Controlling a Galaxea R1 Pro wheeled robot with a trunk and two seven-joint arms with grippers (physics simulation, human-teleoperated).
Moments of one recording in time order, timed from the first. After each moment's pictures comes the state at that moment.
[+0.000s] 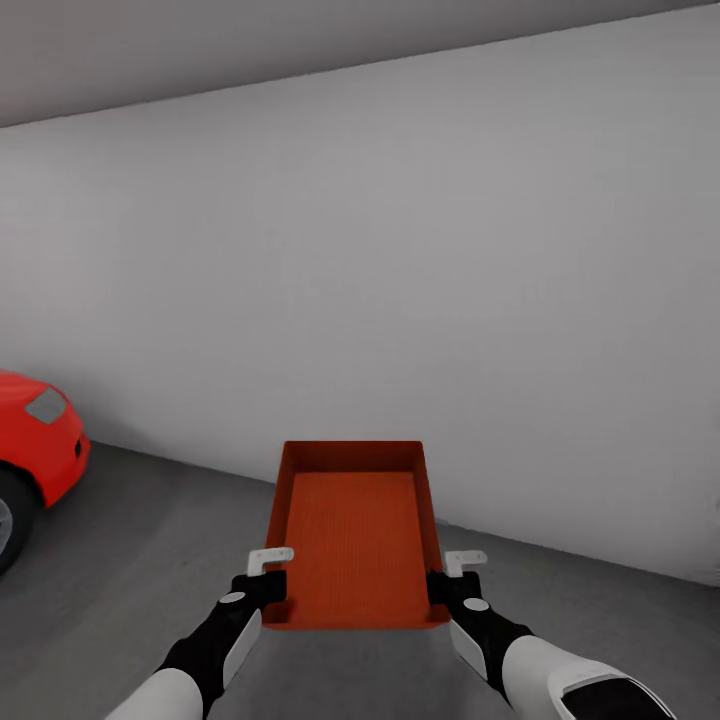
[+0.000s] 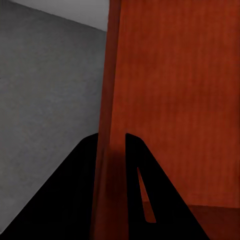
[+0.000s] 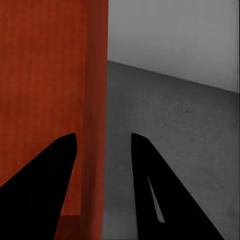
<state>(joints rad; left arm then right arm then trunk) -0.57 -0.09 -0.01 -0.45 0.07 0.10 0.12 -0.73 0.10 0.16 -0.06 -0.09 -0.18 -0.14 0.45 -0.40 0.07</state>
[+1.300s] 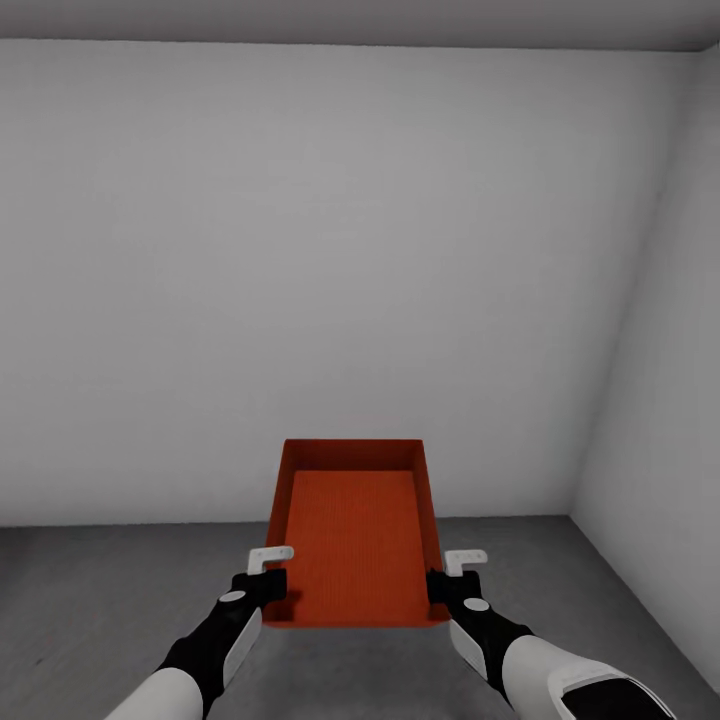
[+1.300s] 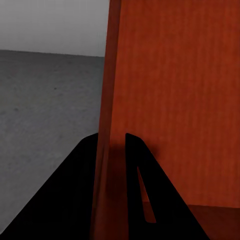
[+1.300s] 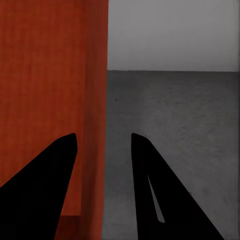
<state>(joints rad) -0.57 -0.09 -0.01 -0.46 0.07 0.10 0.12 -0.73 0.10 0.16 -0.06 -0.09 -0.19 -0.14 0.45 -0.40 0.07</state>
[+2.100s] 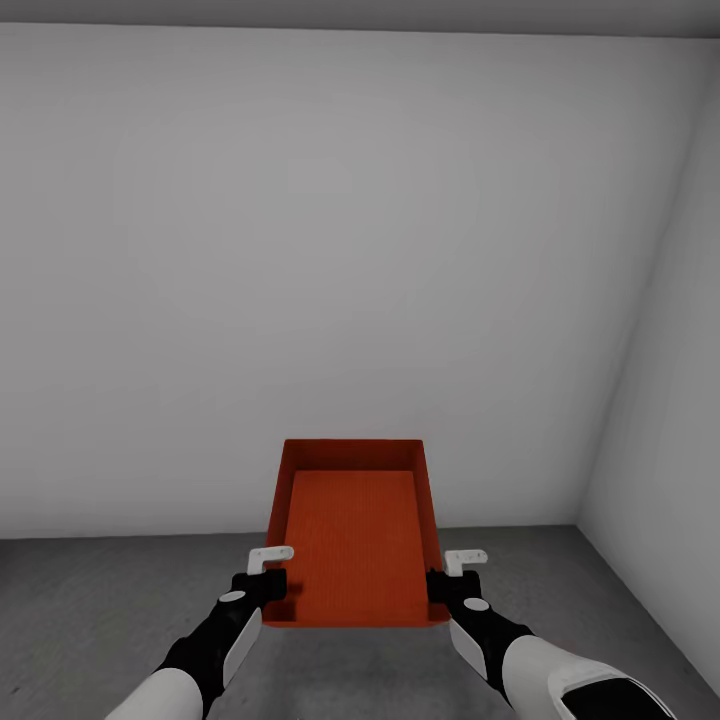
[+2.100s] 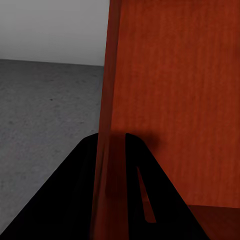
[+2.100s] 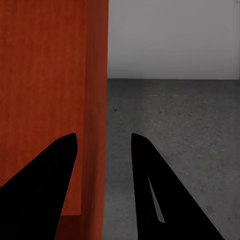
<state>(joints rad) -0.57 -0.09 -0.01 -0.46 0.07 0.10 0.12 -0.73 0.10 0.16 -0.06 -0.09 -0.19 -0.14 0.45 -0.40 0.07</state>
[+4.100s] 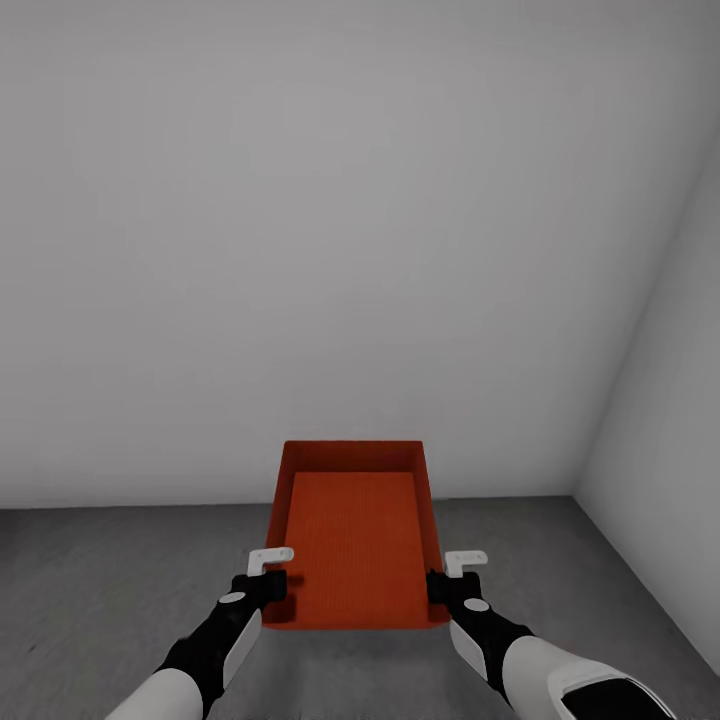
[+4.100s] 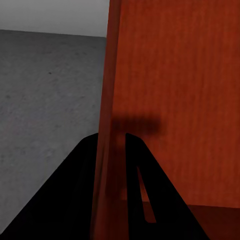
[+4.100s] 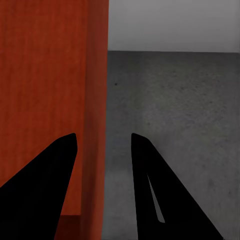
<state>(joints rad) -0.57 -0.09 -0.01 -0.46 0.07 0.10 0.12 -0.73 0.10 0.16 -0.05 -0.10 -0.19 -0.14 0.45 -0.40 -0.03</state>
